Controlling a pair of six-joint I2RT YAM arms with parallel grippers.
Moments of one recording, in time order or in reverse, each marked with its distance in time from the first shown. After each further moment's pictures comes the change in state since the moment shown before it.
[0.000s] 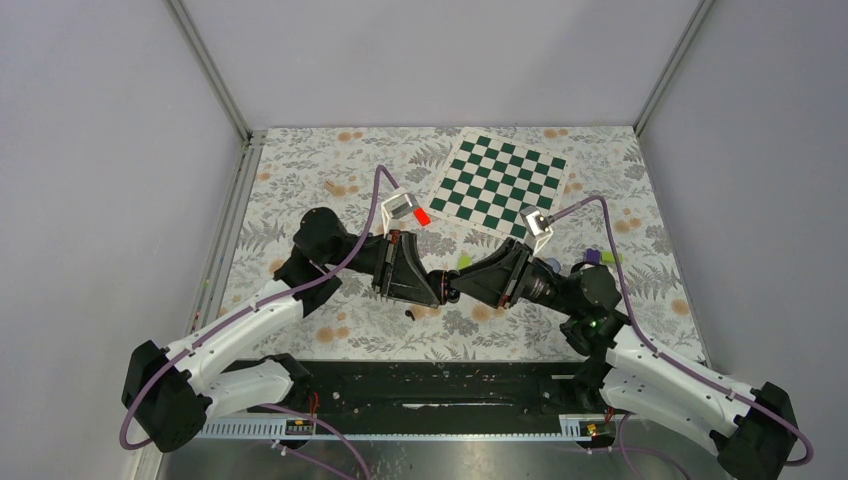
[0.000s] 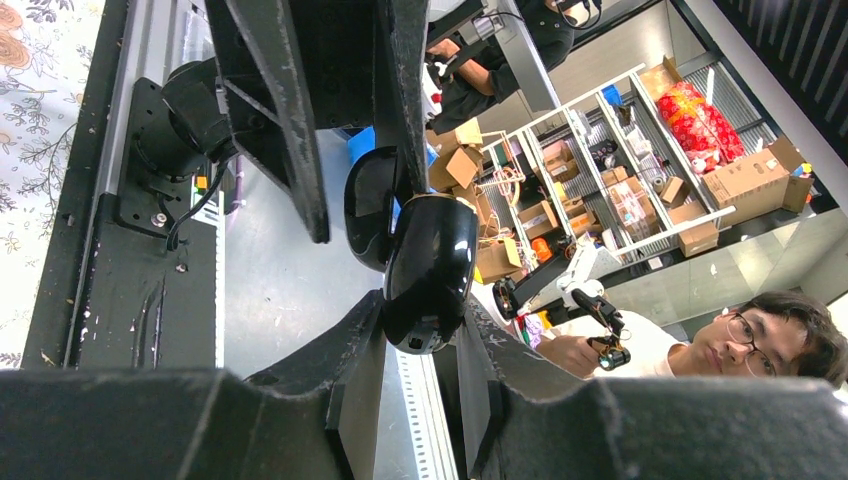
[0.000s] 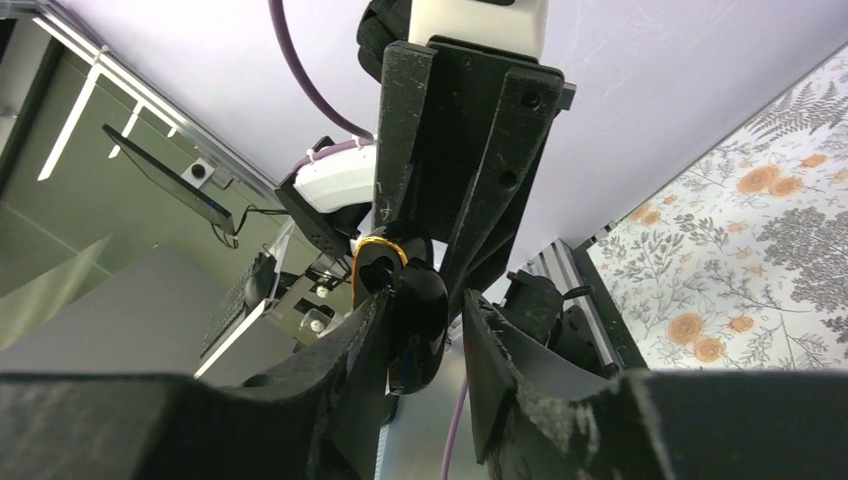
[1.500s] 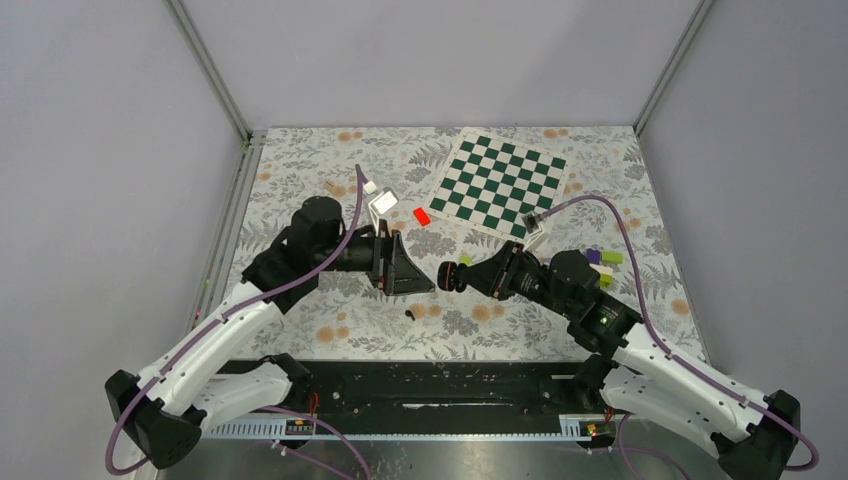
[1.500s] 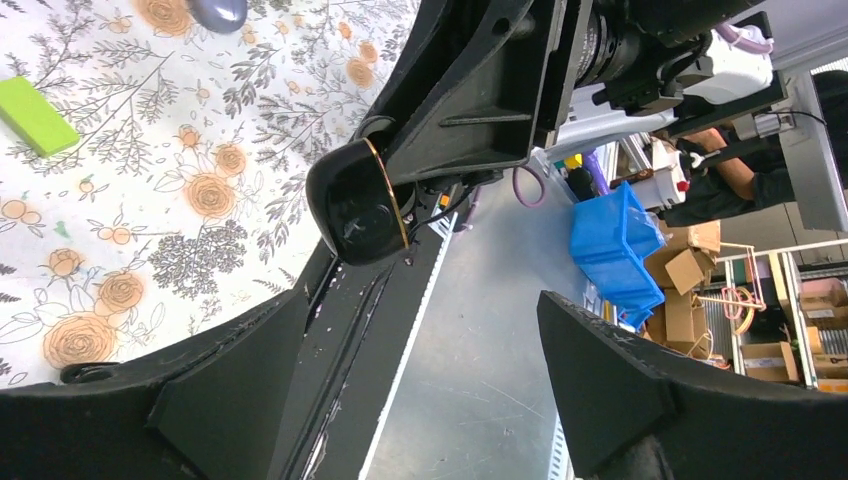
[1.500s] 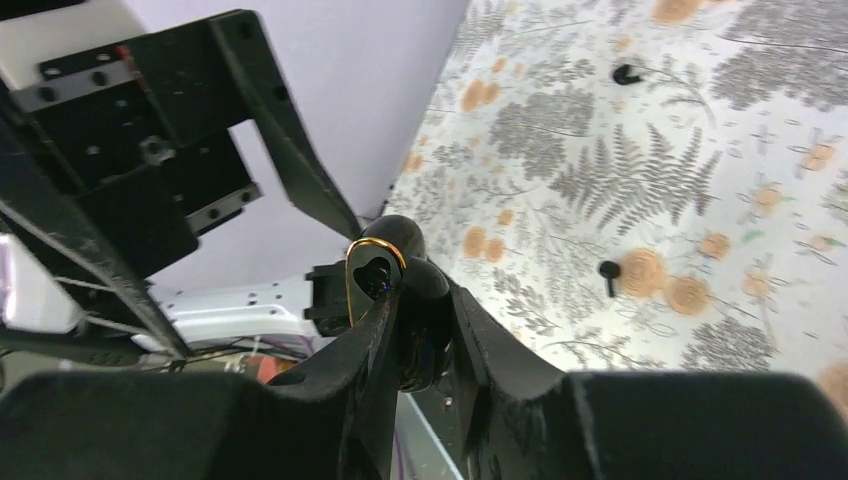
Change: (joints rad) left arm 0.045 -0.086 0.181 -0.816 -0.418 0.579; right arm -0.004 -0.014 0.113 -0.623 0.288 -0.106
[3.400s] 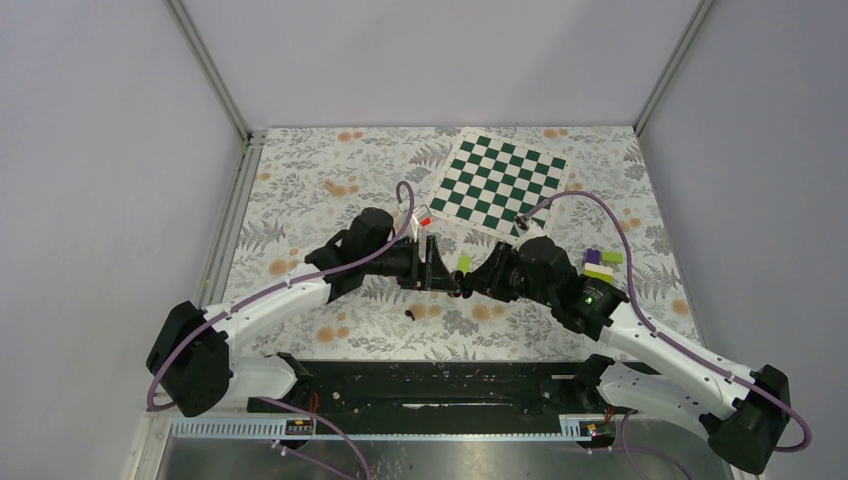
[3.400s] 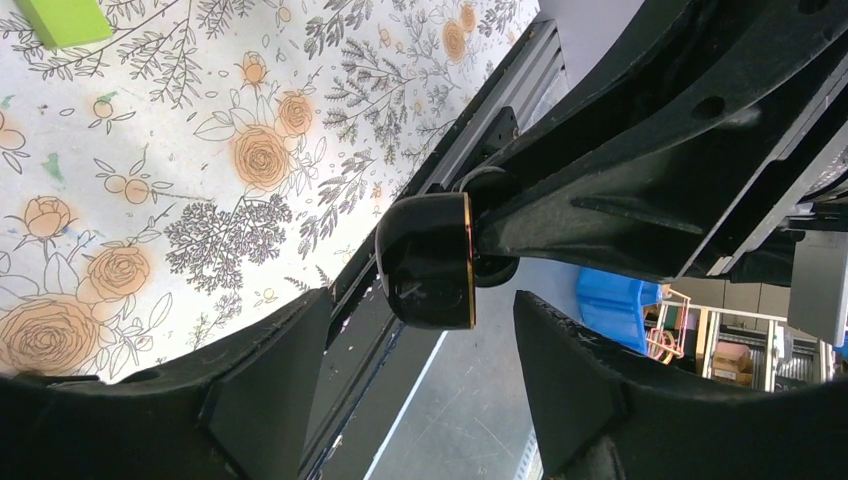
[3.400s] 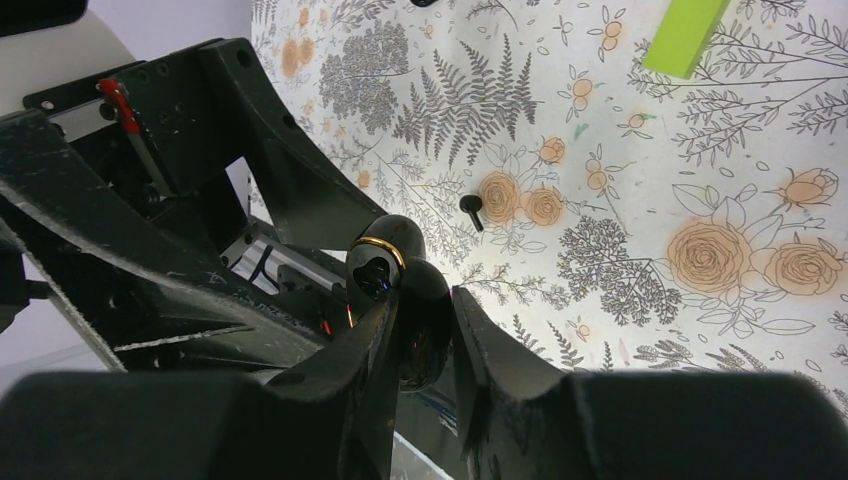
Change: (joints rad) left arm -0.078 0.290 -0.143 0.247 -0.145 -0.183; right arm 0.003 0.163 0.131 -0.388 0.156 0.037
